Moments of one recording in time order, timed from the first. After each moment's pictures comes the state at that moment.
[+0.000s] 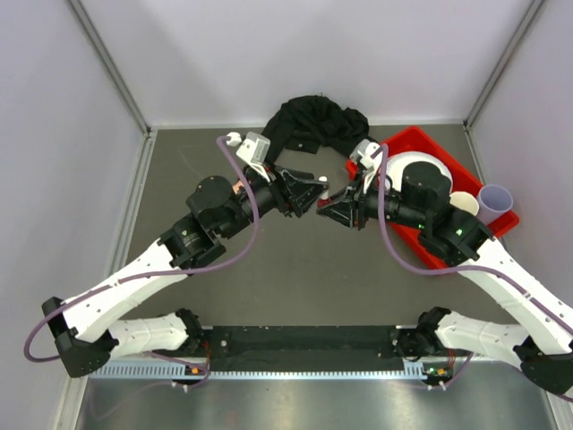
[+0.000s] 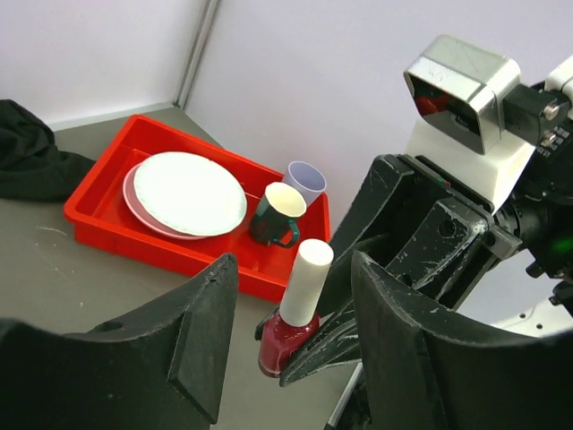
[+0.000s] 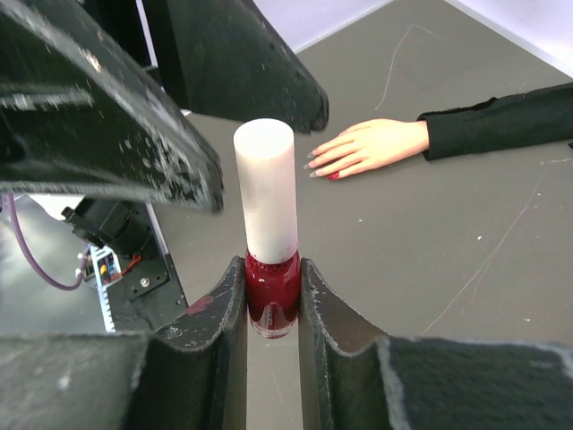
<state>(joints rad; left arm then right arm) -0.93 1.07 1.15 0.06 0.01 -0.49 0.75 1.00 1.17 -0.37 -0.38 0.13</state>
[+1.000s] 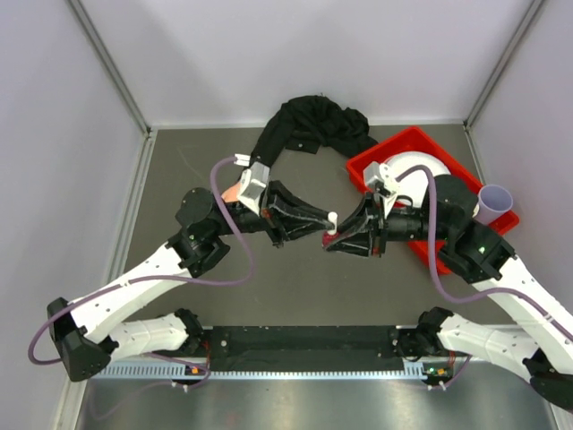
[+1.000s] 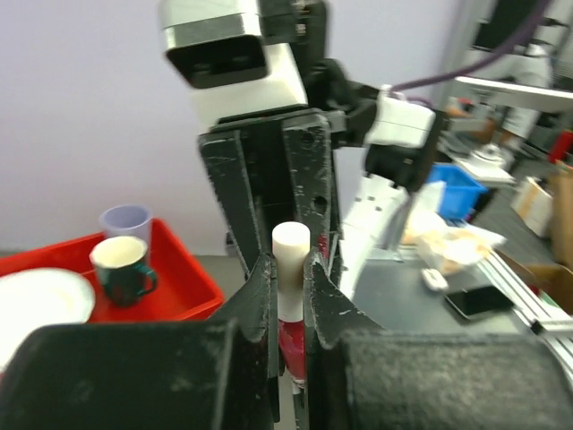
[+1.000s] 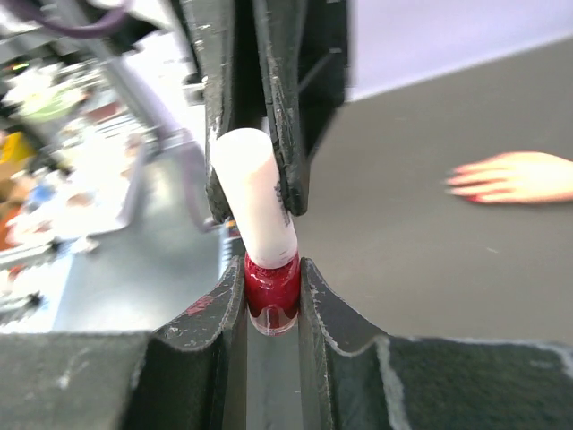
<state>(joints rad) -0.88 1.06 1.01 0.47 0.70 -0.42 0.75 0.87 1.15 -0.37 -0.72 0.18</state>
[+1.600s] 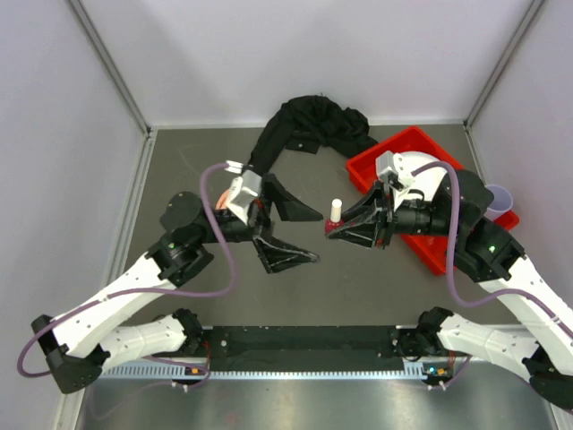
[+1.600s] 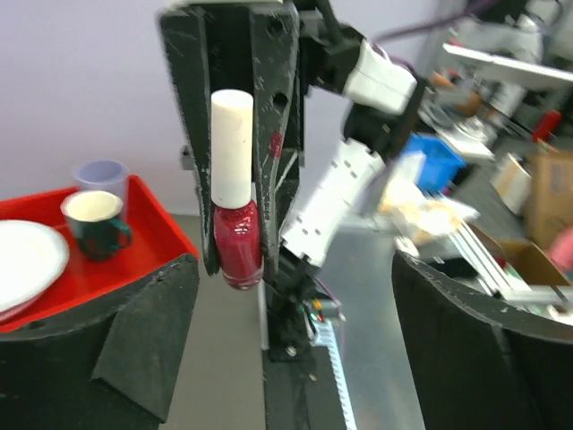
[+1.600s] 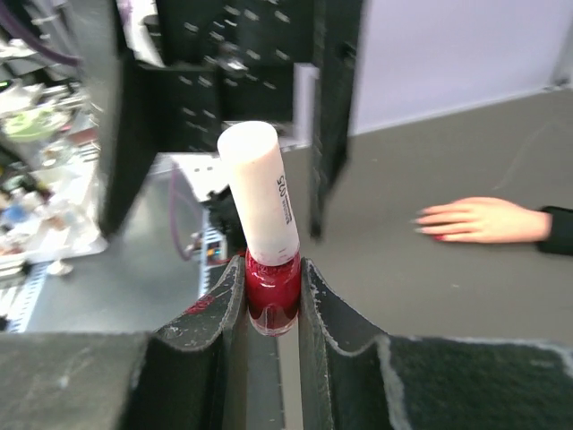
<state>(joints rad) -0.87 0.98 1.02 0.29 0.79 -0.42 0.75 0.87 1.19 -0.33 -0.75 0.17</state>
